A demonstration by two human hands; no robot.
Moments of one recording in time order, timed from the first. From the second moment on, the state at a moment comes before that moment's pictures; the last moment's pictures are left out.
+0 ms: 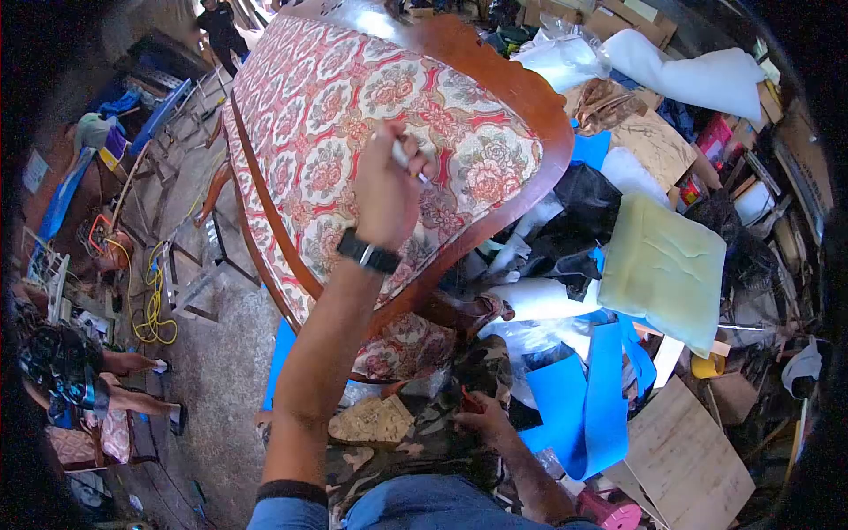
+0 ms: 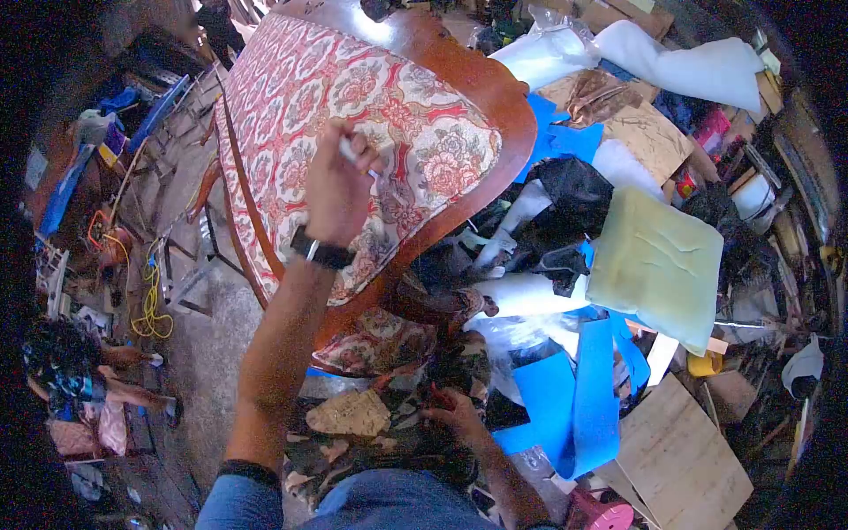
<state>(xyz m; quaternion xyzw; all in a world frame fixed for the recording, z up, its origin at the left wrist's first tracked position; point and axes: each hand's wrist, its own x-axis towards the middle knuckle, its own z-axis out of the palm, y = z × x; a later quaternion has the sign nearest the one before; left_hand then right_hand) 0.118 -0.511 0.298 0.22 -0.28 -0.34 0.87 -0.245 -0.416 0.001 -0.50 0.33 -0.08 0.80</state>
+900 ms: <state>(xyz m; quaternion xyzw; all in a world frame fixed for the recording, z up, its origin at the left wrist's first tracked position) 0.083 -0.534 0.280 0.30 -0.41 -0.19 0.84 -0.230 -0.412 0.005 -0.37 0.35 -0.11 0.85</state>
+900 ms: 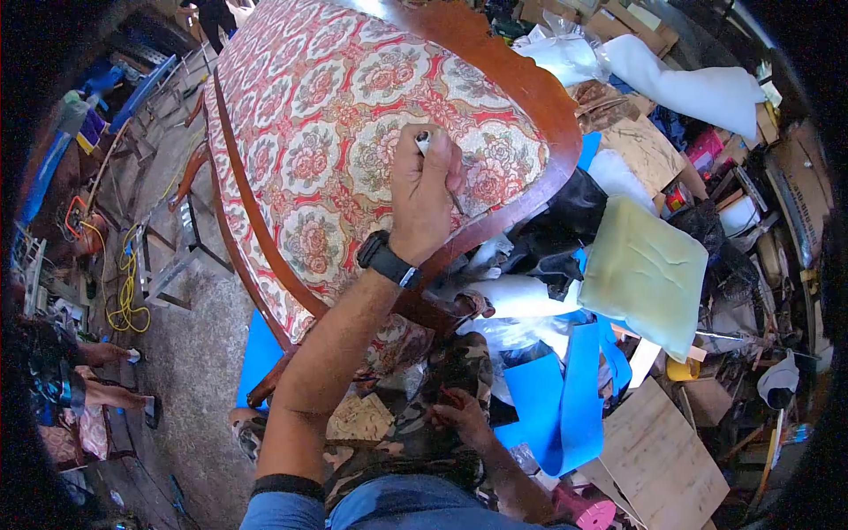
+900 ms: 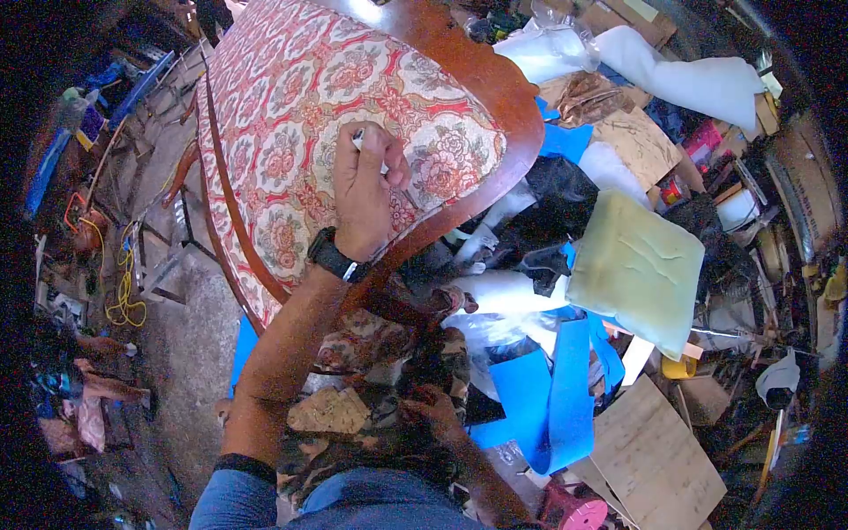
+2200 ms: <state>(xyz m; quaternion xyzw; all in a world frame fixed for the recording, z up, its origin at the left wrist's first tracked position) 0.104 -0.516 0.296 0.53 -0.56 -0.08 0.63 -0.027 -0.588 0.474 -0.94 -0.05 -0.35 0.00</state>
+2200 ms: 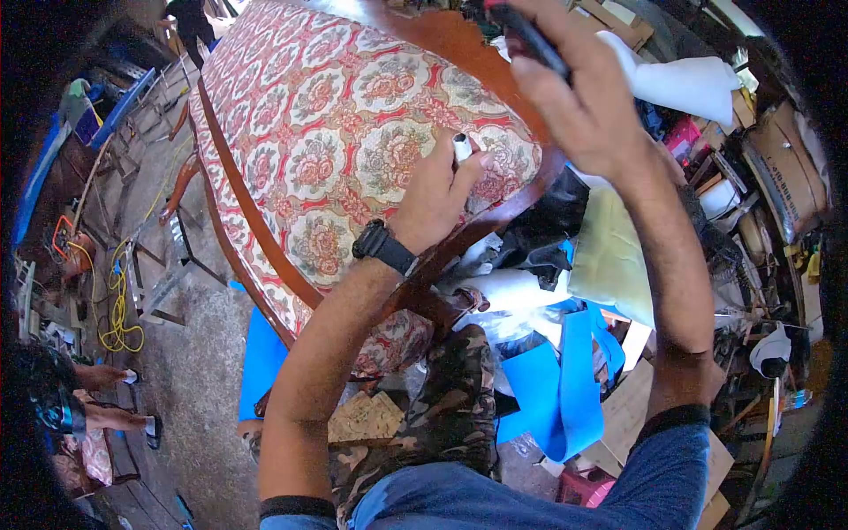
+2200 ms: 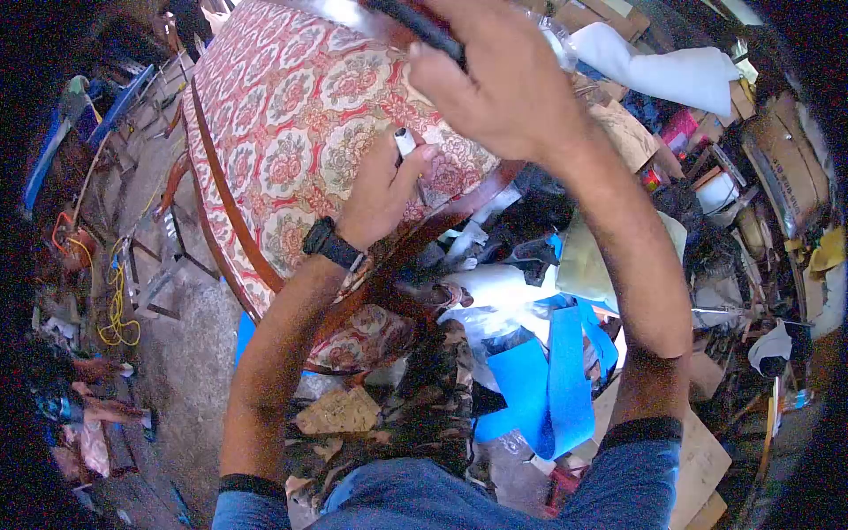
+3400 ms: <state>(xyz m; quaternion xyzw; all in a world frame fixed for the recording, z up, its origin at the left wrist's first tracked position) 0.022 -0.475 0.252 0.42 -0.74 0.02 0.53 -0.198 -0.530 0.122 -0.61 0.46 -0.40 0.51</state>
